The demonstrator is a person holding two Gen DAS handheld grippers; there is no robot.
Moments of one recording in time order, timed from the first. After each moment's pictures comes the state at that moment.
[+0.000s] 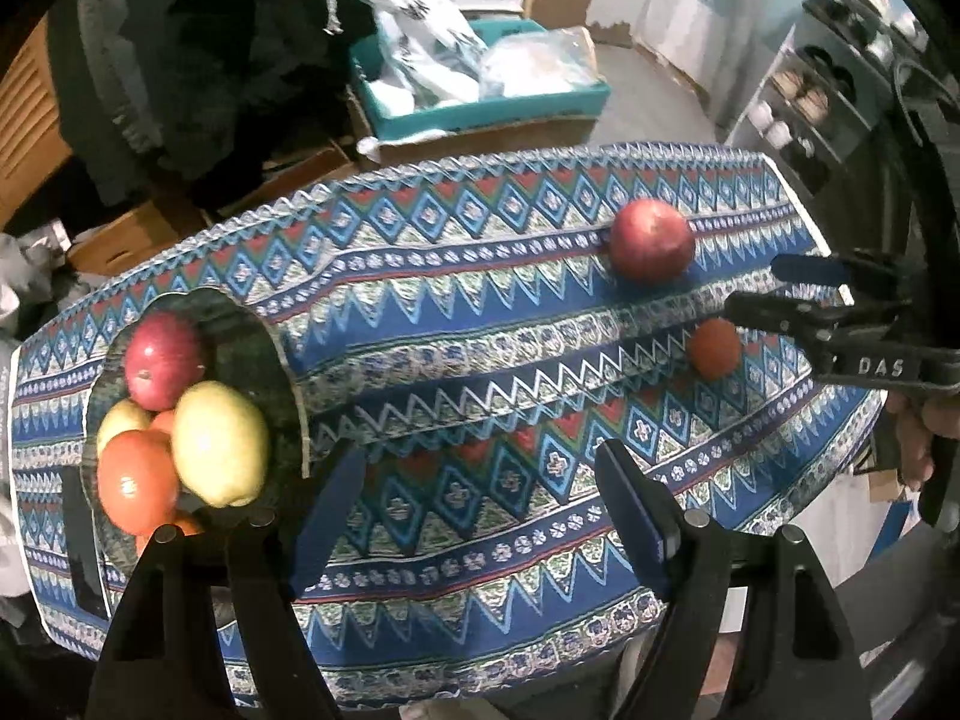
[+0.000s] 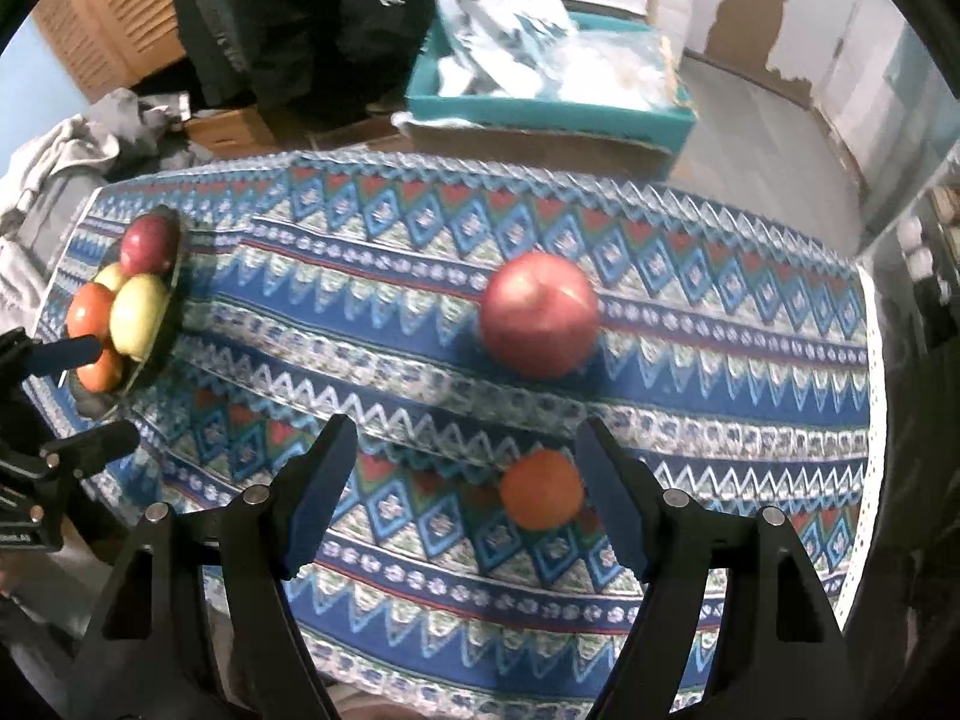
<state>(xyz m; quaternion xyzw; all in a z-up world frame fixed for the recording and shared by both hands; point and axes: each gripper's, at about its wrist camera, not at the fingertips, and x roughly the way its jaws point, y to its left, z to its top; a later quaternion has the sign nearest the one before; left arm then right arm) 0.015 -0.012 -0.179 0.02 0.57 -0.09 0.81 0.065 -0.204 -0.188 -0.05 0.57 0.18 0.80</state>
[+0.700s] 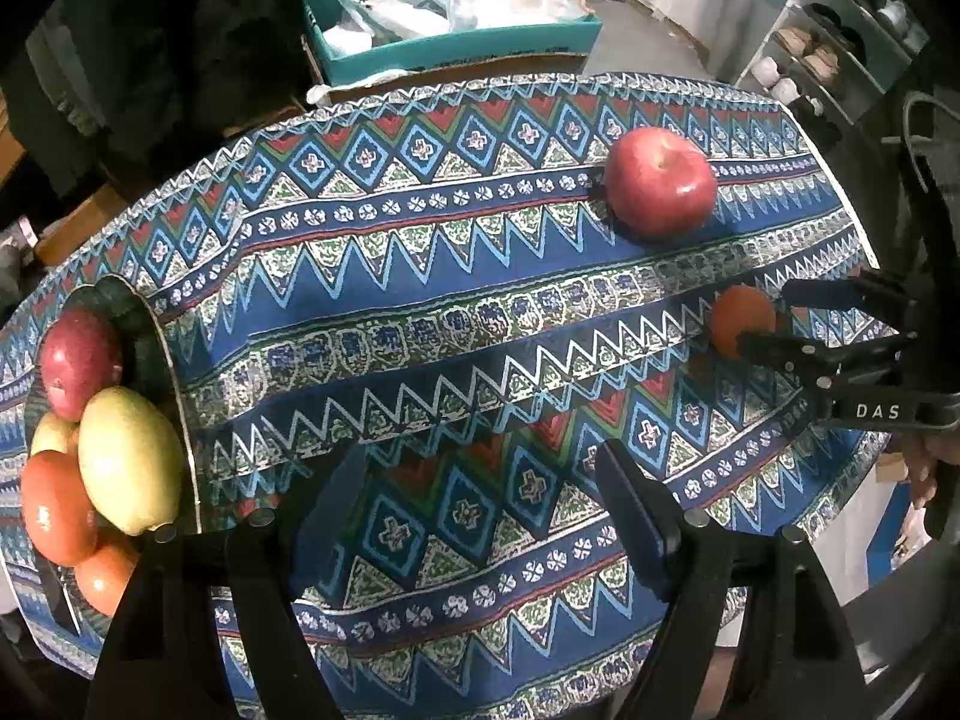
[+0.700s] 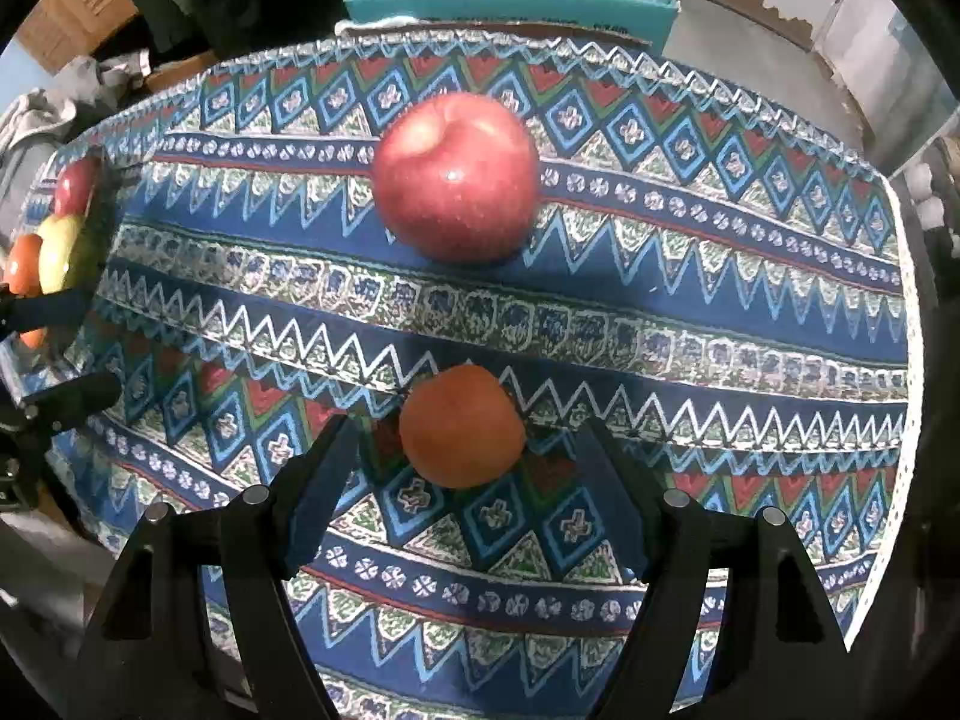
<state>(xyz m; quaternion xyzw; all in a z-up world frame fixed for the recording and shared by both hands) 0.040 -0.044 -0.238 0.03 0.61 -0.10 0.78 0.068 -0.233 -0.265 -0.06 0.63 0.17 0.75</state>
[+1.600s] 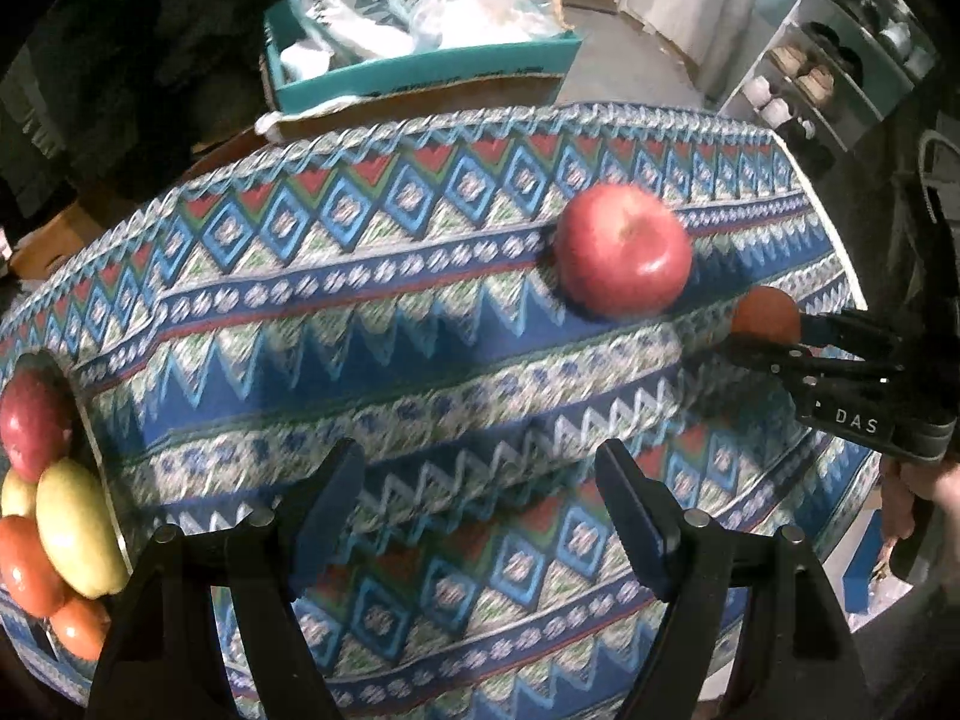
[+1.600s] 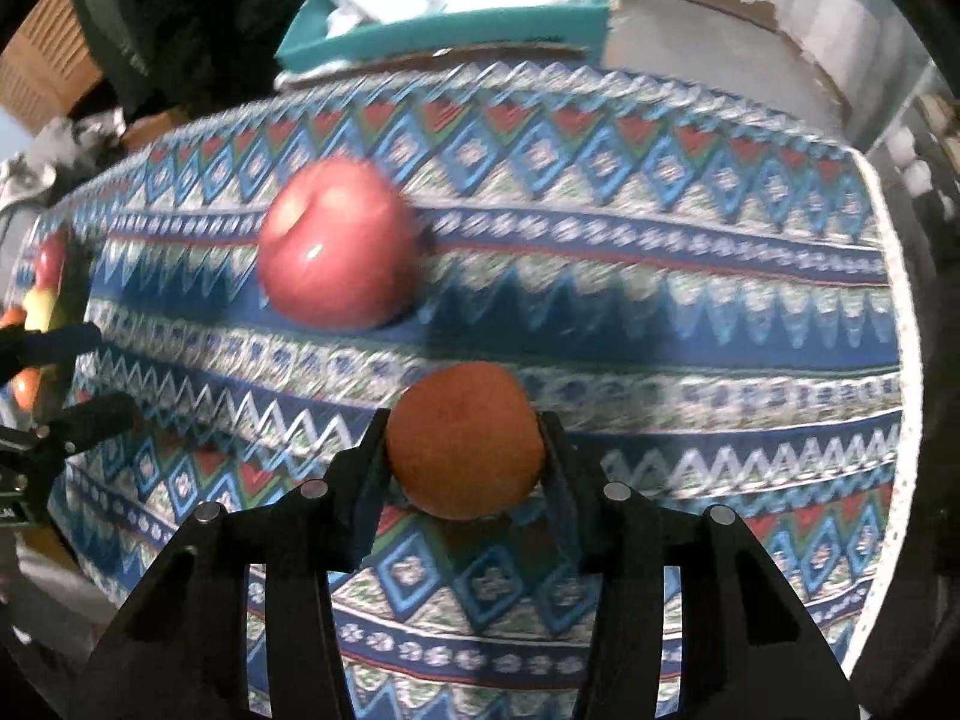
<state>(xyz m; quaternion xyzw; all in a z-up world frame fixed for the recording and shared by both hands) 0.088 -0.088 -0.241 0.00 0.61 -0.12 0.79 0.103 -0.283 -0.262 -0.01 0.60 0.14 0.78</state>
